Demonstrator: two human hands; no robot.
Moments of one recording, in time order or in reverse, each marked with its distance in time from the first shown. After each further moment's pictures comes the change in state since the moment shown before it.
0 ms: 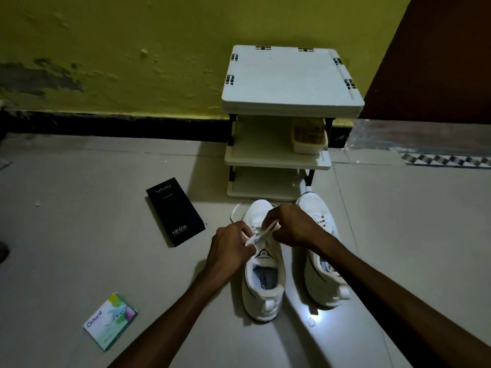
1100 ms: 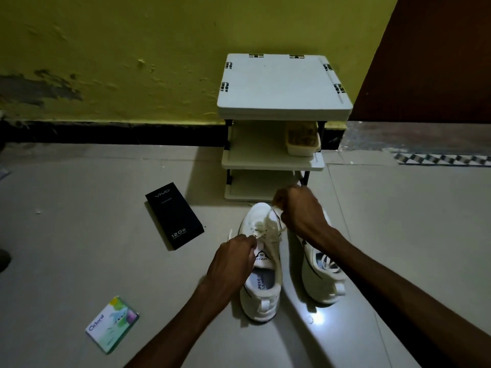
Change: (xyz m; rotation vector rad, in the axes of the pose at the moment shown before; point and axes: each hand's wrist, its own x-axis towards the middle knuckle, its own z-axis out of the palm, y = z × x) left_hand -0.015 -0.006 0.014 0.402 0.031 0.355; right_hand -0.012 -0.003 -0.020 -0.067 0.406 0.052
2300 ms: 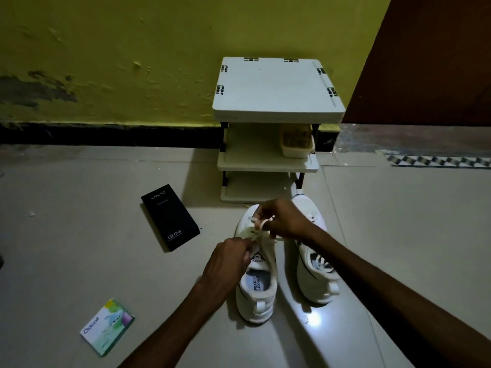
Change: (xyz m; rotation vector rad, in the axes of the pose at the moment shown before) left_hand 0.003 0.000 -0.002 -0.021 -0.048 -0.006; right_hand -0.001 -0.005 0.002 0.443 -0.357 0.004
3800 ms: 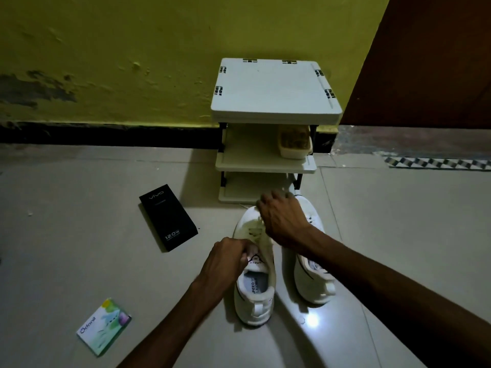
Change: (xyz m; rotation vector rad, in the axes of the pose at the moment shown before) left_hand 0.000 -0.004 -0.001 -0.031 -0.060 -0.011; right_hand 0.002 -0.003 0.010 -1.059 0.173 -0.184
